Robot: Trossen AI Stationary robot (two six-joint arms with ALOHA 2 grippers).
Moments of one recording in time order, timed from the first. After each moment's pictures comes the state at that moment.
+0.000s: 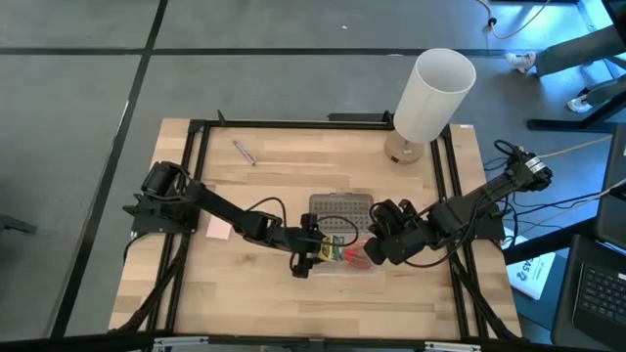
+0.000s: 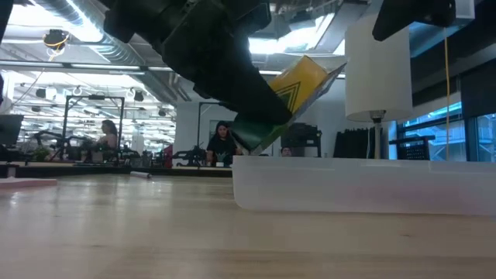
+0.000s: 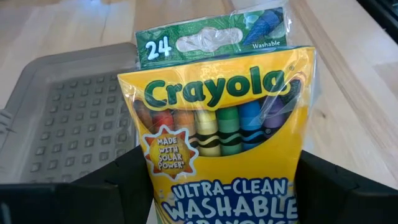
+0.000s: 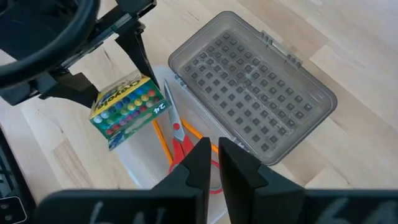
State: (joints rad) left arm -0.29 1.83 1.02 0.18 -0.22 -0.06; right arm 0.52 1.40 1.24 -0.98 0.50 1.17
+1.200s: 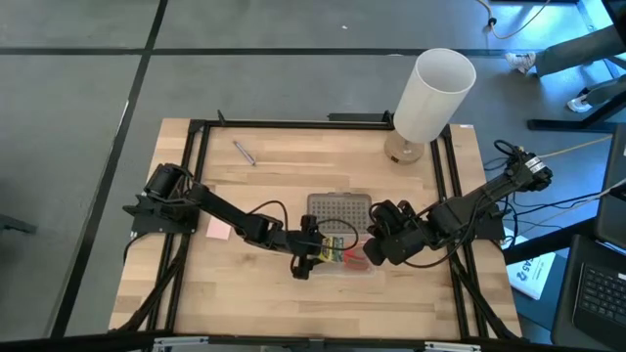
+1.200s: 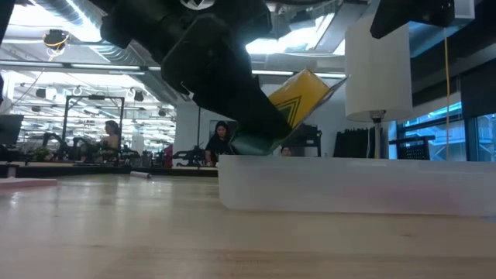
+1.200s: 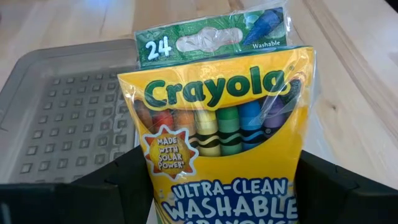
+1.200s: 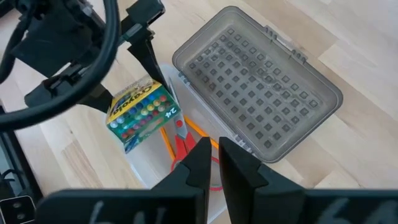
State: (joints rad) left arm -0.30 1.86 1.02 0.19 -0.25 -0.05; right arm 0.52 1.41 1.24 -0.96 0.50 1.17
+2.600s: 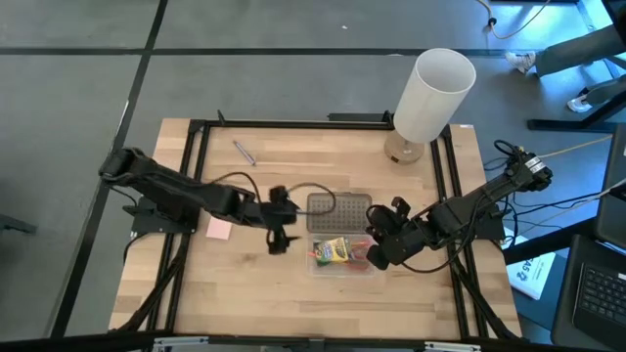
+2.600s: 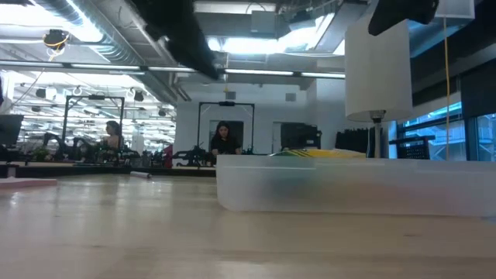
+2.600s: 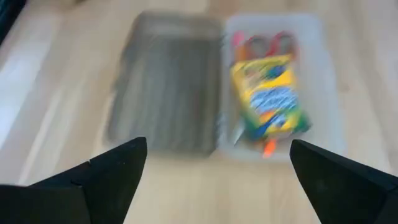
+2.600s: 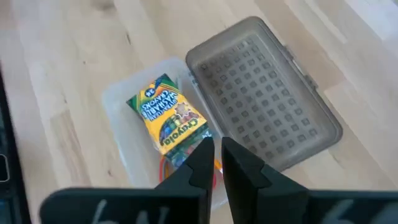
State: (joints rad) left arm -0.24 1.43 1.02 -0.39 -0.30 -0.21; right arm 0.52 1.41 1.24 -0.93 0.49 0.91
